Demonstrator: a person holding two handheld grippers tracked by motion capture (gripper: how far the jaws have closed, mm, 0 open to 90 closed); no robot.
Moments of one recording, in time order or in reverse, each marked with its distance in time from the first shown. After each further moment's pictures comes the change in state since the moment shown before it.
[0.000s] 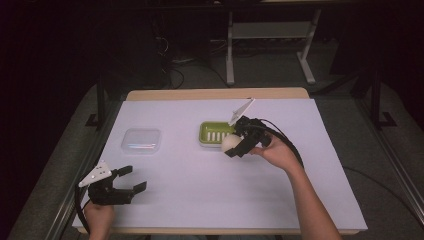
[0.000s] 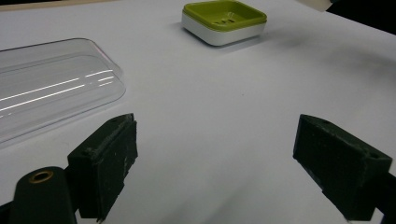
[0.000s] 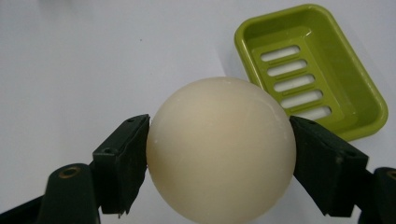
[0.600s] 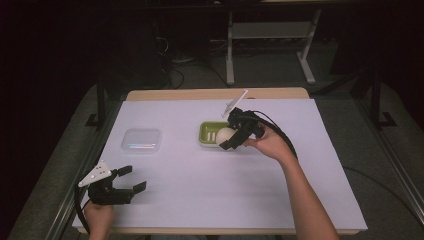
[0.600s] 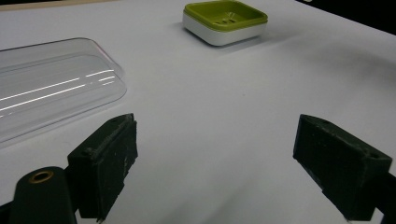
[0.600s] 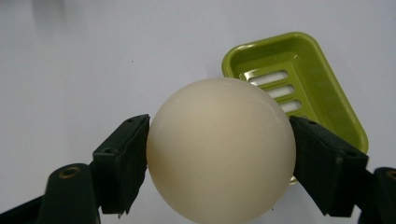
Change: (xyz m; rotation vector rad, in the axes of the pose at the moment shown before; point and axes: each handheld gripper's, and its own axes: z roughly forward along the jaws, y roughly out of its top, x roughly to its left) left arm 0.001 0.000 0.000 -0.001 0.003 -0.001; right arm -0.013 0.025 0.003 0.009 0.008 -0.018
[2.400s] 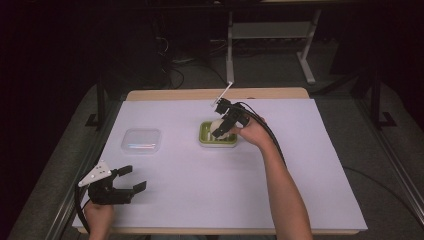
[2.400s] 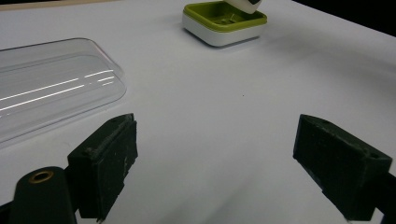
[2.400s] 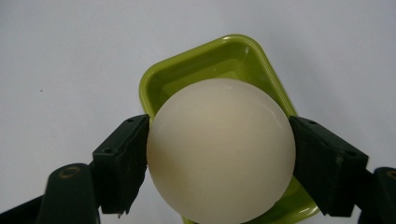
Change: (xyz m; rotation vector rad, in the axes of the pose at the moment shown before) left arm 0.001 0.000 0.001 0.002 -0.005 -0.003; right arm -0.050 0.023 0.053 0.086 -0.062 0.120
